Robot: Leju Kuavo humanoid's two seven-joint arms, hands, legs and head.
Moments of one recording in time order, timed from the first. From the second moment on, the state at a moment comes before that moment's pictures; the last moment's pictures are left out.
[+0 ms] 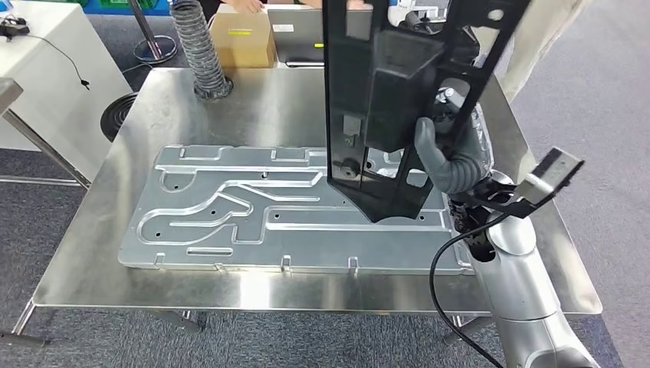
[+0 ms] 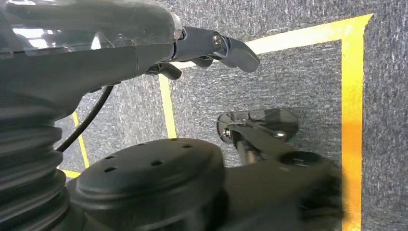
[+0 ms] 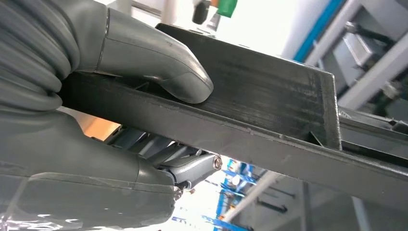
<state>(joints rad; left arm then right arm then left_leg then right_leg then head) -0.11 -0.19 1.08 -0.19 -1.06 0.04 -0.19 -0.57 -0.17 0.28 -1.64 -0.26 0.33 -0.34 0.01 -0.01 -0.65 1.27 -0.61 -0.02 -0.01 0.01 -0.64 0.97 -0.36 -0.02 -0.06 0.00</state>
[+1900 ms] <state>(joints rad) -0.14 -0.20 1.04 -0.19 -1.12 0.00 -0.23 -0.84 -0.47 0.81 -0.96 0.74 -0.15 -0.33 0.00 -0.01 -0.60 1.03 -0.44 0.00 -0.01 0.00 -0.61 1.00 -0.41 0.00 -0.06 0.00</state>
